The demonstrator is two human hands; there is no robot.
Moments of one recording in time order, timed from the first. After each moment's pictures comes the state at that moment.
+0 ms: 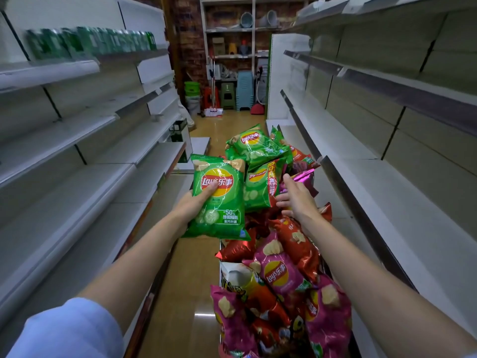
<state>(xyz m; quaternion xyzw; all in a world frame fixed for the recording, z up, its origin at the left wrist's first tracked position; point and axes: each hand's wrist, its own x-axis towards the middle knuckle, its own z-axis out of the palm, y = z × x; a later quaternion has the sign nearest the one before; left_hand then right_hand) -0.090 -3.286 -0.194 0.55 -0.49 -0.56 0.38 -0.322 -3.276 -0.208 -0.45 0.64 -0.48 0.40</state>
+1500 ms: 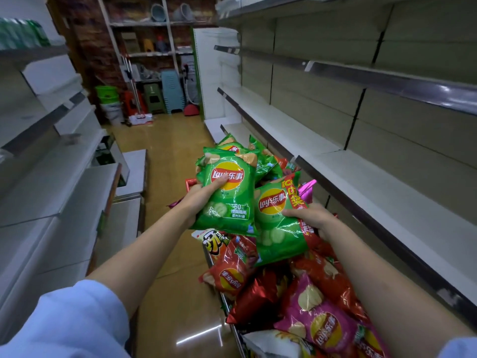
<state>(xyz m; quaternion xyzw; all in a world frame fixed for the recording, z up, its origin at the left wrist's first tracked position) -0.094 -3.527 -0.206 0.43 -0.56 -0.67 0.25 -0.334 -3.410 -0.250 -0.26 0.74 -0.43 0.45</state>
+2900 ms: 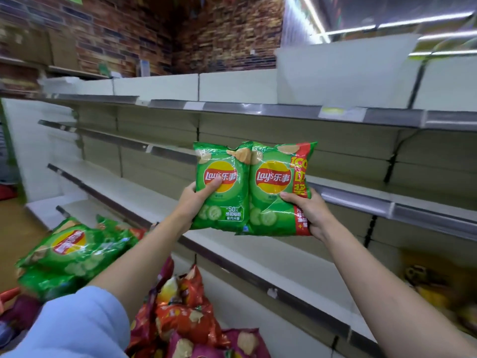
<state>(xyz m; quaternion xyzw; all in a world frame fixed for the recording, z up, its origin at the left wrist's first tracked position) -0.286 -3.364 -0.067 0.08 -0.65 -0.71 0.24 -0.395 -3.136 -0.061 -0.19 0.63 -0.74 0.11</state>
